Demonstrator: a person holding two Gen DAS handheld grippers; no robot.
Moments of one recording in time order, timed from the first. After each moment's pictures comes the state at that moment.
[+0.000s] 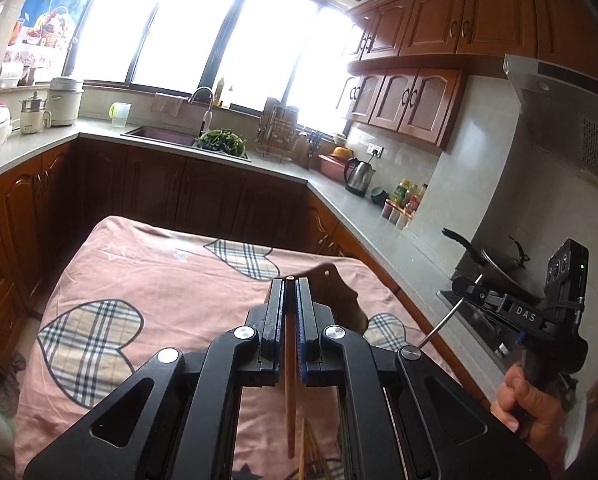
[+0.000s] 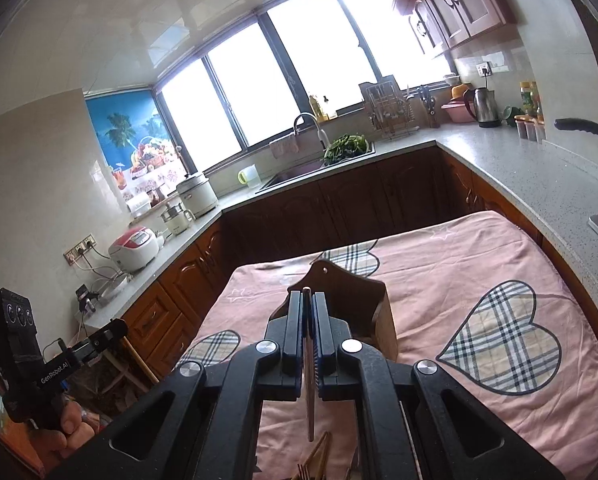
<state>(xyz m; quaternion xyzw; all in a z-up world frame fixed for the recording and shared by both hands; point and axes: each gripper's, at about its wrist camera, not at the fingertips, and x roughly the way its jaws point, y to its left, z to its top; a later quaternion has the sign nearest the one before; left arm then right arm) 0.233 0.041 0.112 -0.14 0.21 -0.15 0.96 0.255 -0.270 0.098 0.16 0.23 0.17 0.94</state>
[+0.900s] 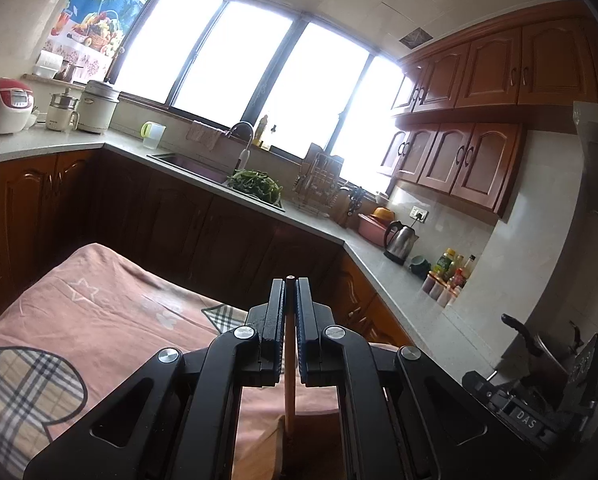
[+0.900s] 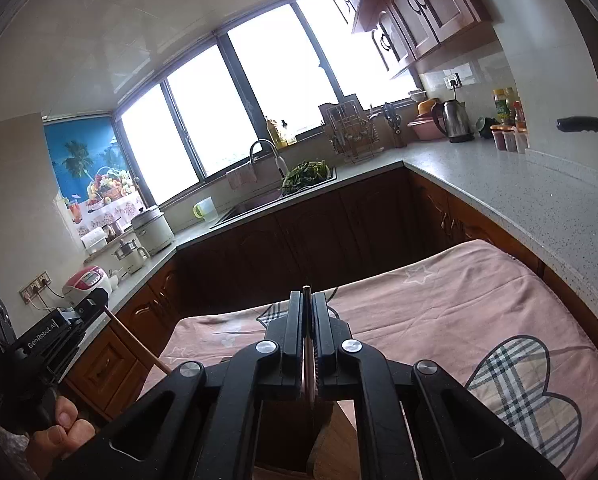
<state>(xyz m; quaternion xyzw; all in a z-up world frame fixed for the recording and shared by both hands) 0.393 0.004 0.066 -0.21 0.13 -0.07 0.97 0.386 -0.285 0.053 0.18 0.20 0.10 0.96</state>
